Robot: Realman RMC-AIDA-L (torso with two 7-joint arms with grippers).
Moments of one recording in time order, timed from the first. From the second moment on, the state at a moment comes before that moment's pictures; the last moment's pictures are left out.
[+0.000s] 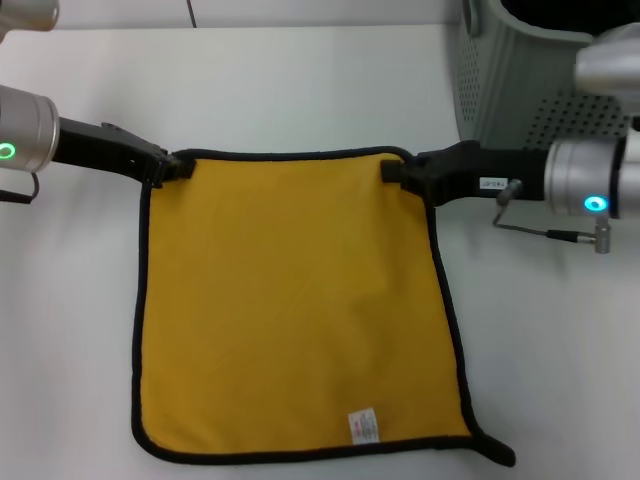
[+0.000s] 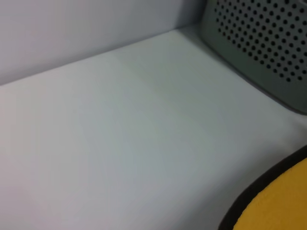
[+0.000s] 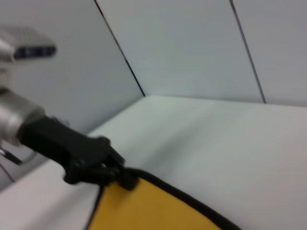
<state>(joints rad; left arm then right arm) -0.68 -2.00 0.84 0.81 2.36 1.33 -1.99 0.61 2.03 -1.49 -0.68 -1.40 -1.00 1.73</state>
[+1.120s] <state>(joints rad) -0.68 -2.00 0.85 0.81 2.39 1.24 -1.99 0.58 2.02 -1.62 -0.81 -1.41 -0.80 1.66</state>
